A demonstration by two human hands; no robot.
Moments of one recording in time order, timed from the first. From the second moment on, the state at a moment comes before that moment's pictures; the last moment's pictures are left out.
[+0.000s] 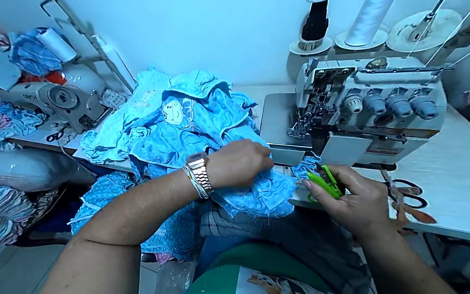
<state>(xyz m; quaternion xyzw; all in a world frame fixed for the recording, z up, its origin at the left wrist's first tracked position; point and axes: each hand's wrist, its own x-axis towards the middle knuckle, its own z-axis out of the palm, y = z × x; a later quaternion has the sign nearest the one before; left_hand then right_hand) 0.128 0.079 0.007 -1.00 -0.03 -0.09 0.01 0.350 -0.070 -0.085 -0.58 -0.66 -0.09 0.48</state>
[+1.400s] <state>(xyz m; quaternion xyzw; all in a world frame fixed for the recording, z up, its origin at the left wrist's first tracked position) 0.117 0.084 -0.040 -0.99 -0.13 0.00 -0.09 0.288 -0.062 -0.117 -0.64 -0.65 -0.09 0.40</state>
